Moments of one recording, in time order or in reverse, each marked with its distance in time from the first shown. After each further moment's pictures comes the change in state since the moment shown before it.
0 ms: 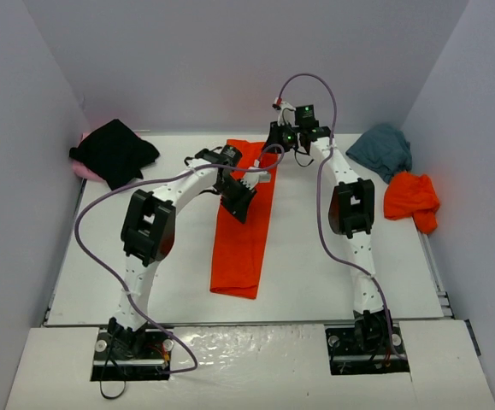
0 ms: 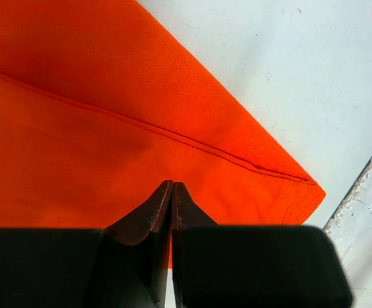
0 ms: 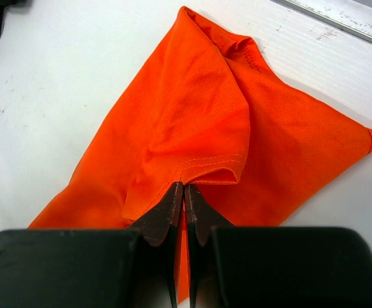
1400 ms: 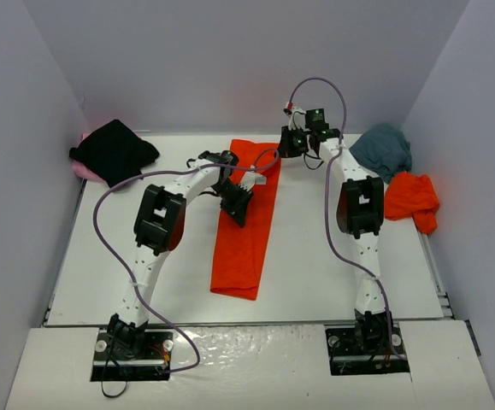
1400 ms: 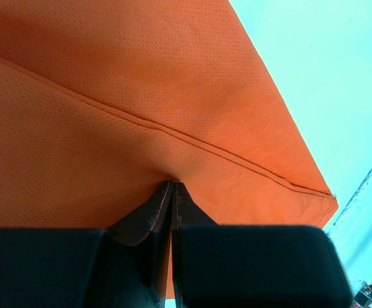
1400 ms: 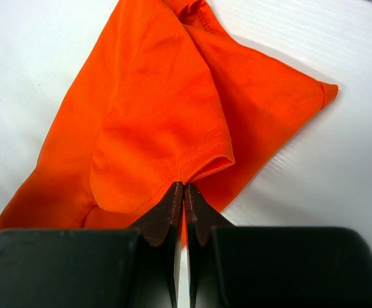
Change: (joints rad) left arm 0.036 0.217 0.141 -0.061 0.092 0.003; right arm -0.051 -0.081 -0.159 -0.004 0.059 -0.028
